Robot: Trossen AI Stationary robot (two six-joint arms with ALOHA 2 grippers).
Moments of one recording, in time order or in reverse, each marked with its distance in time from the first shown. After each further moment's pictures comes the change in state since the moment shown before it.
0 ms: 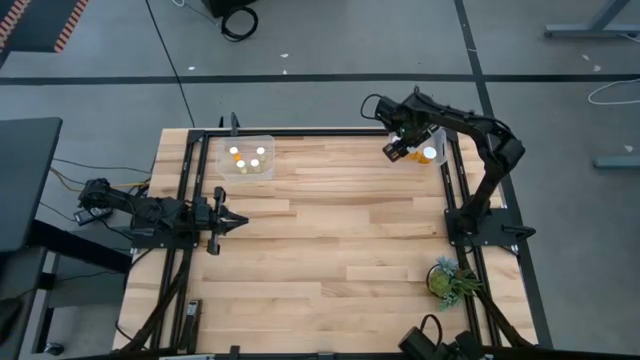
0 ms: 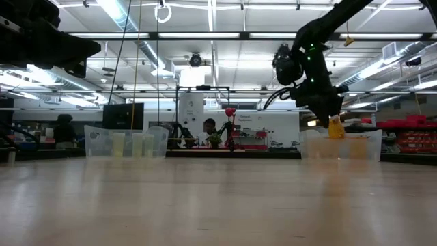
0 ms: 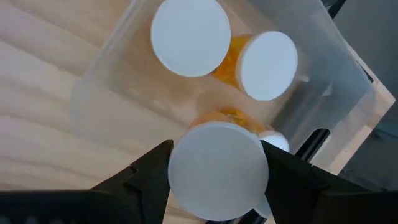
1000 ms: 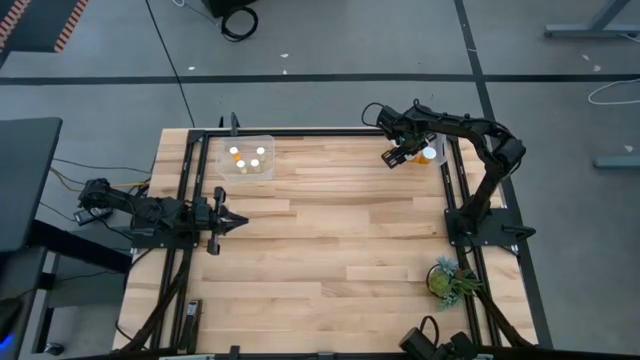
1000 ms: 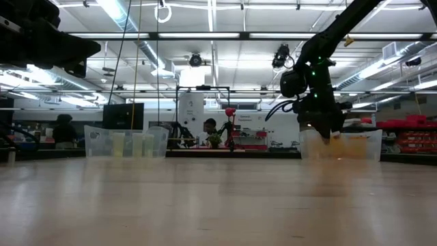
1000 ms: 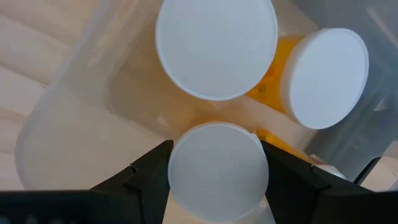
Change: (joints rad) left arm 0.000 0.000 0.000 0.000 0.000 0.000; right arm -0.018 -0.002 -0.188 0.246 -0.037 -0.008
